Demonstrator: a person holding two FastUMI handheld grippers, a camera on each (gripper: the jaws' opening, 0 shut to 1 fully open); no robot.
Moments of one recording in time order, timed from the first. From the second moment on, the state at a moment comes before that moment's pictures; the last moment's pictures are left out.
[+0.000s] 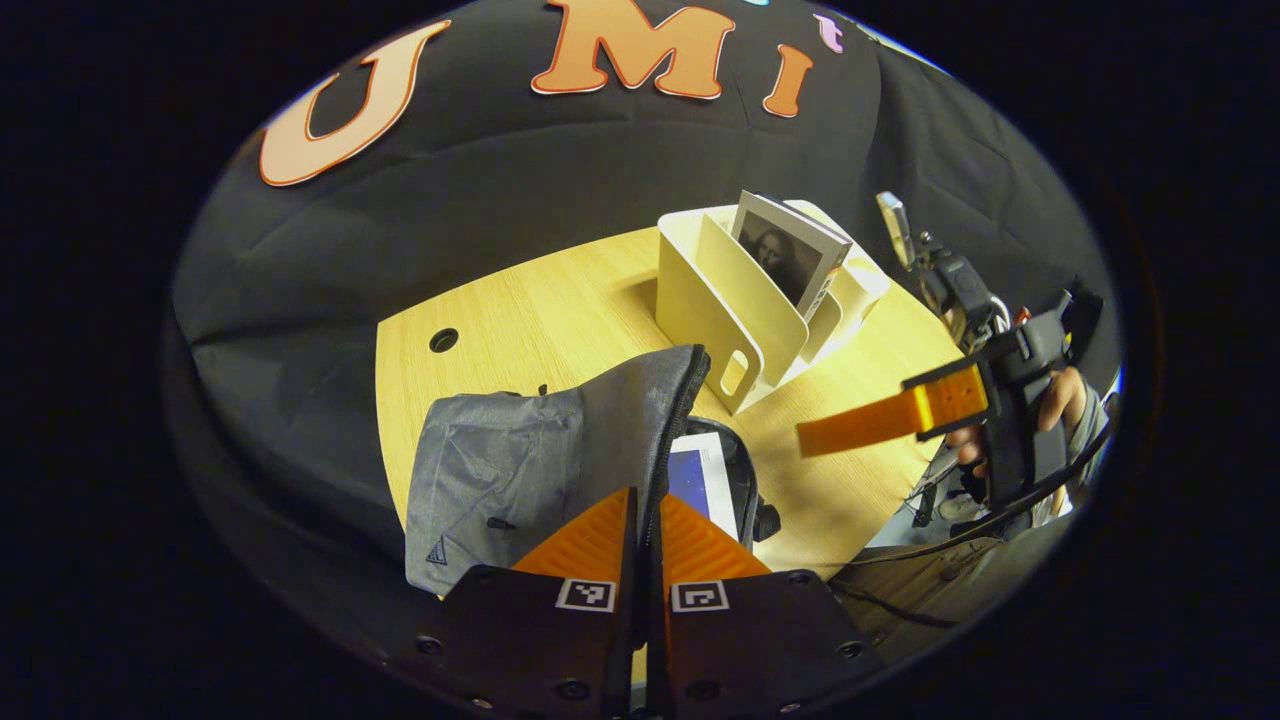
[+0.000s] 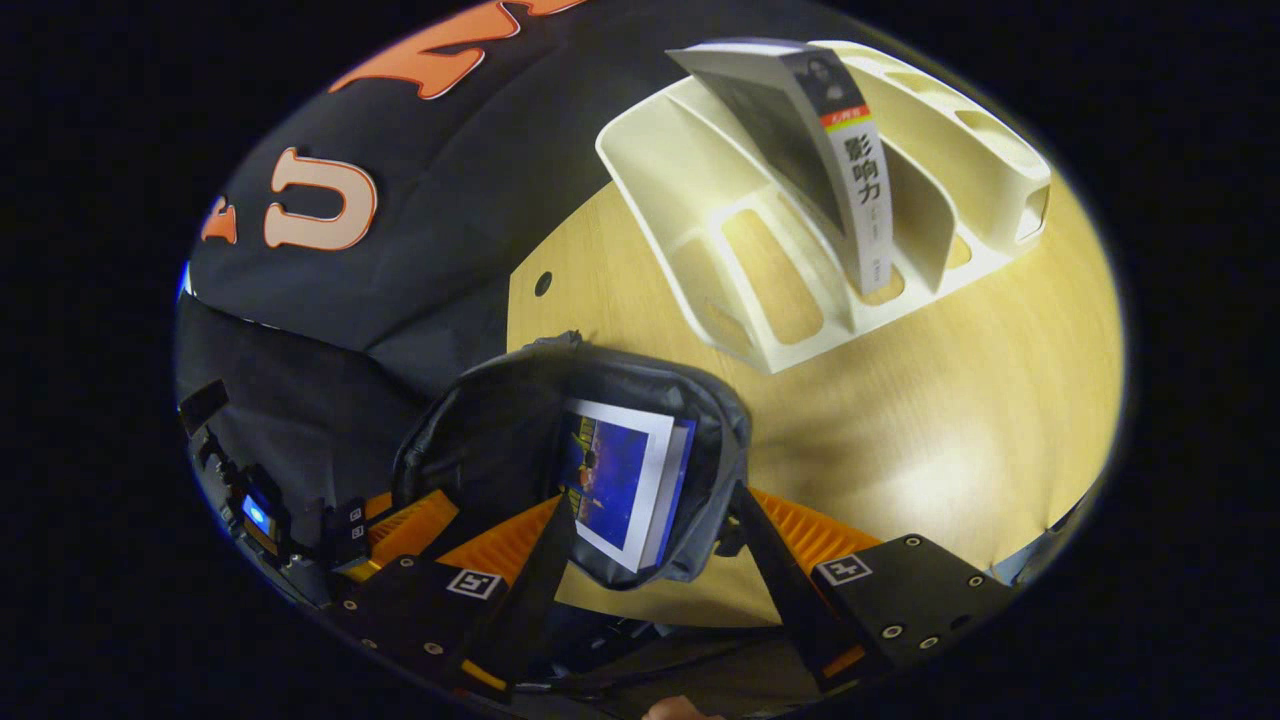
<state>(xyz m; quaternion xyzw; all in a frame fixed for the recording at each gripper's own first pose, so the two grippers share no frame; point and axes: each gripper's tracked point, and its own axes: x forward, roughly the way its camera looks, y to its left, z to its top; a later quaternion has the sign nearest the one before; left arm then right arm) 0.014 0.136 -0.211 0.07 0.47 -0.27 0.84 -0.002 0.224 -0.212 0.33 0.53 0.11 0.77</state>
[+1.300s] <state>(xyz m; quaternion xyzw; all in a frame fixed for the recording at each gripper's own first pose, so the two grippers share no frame) -0.022 0.140 -0.248 -0.03 0.52 -0.14 0.84 0.164 0.082 -0.154 0.10 0.56 0.09 0.82</state>
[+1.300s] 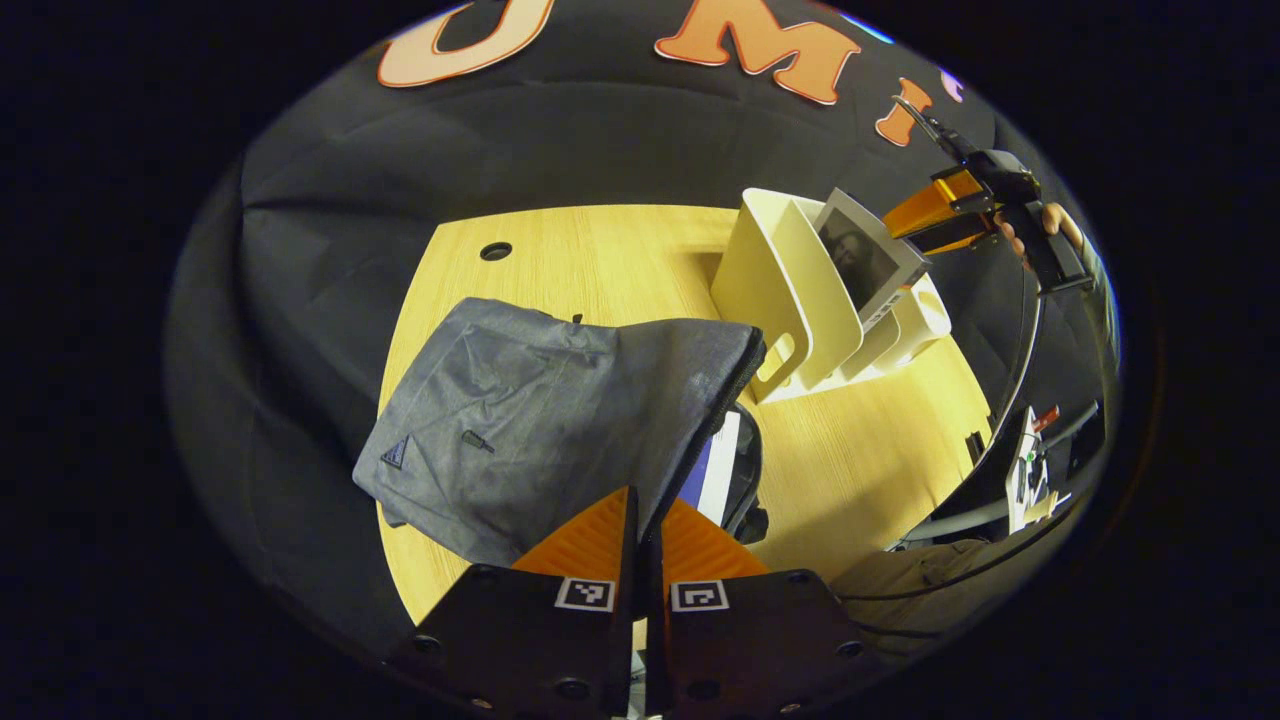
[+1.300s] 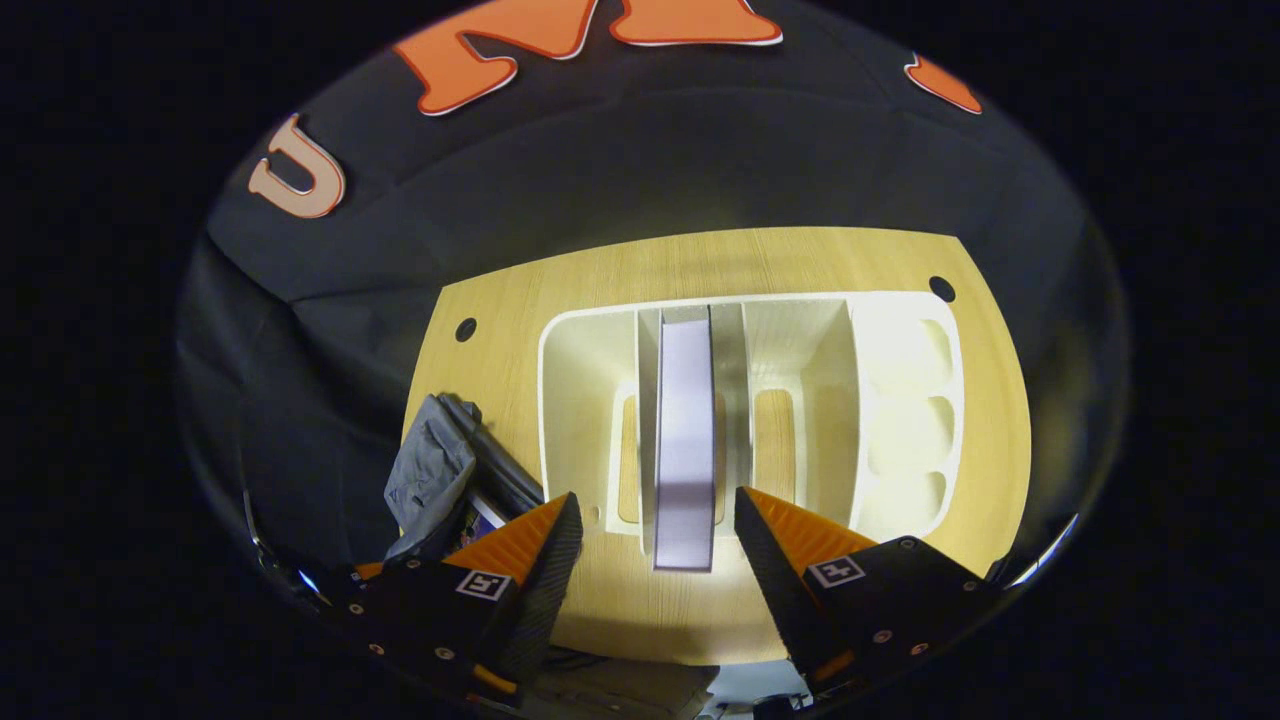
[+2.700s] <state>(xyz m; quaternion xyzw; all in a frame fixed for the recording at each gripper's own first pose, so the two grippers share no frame) -0.022 0.128 -0.261 0.03 0.52 -0.18 0.83 0.106 0.048 -0.109 0.19 0.51 0.03 0.84</state>
